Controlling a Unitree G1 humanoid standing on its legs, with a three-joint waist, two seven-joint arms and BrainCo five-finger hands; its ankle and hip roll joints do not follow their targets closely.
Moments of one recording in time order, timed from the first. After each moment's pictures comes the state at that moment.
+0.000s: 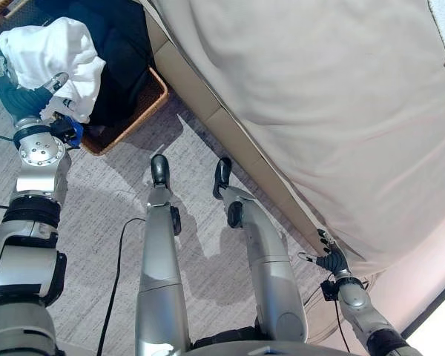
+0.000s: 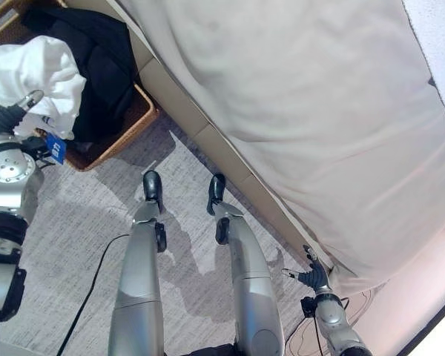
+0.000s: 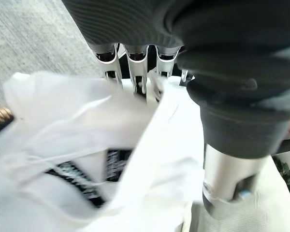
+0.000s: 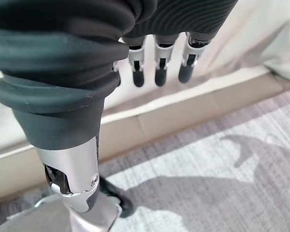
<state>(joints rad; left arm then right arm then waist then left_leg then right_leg) -0.81 0.84 -0.17 0.82 -0.49 -0.31 0.50 -0.02 -0.40 0.27 0.75 0.15 -0.29 -0.23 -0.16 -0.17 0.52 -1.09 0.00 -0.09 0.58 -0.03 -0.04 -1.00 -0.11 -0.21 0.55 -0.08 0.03</state>
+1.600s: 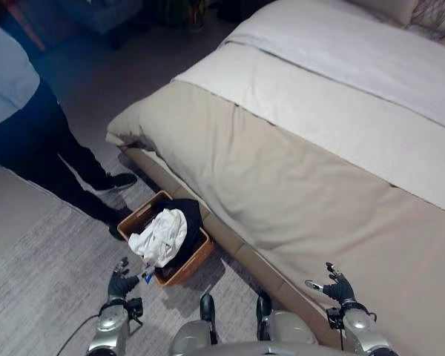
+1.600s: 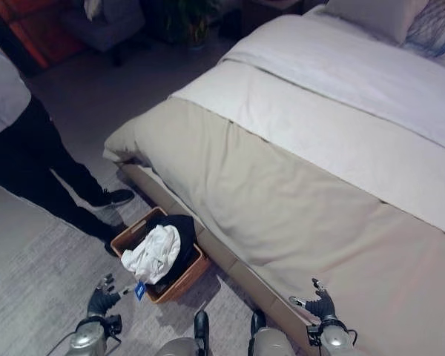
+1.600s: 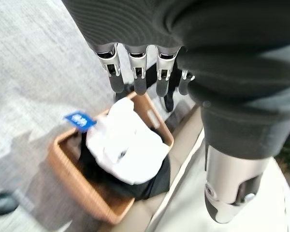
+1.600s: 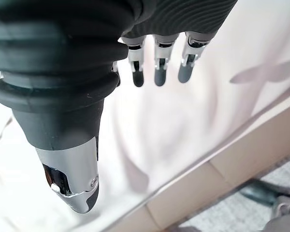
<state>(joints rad) 0.04 0.27 -0.10 0.99 -0.23 -0.29 0.14 0.05 -0.32 0.15 0.99 0.15 -0.23 -0.11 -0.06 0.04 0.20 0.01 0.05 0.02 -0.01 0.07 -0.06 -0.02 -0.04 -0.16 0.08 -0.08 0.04</state>
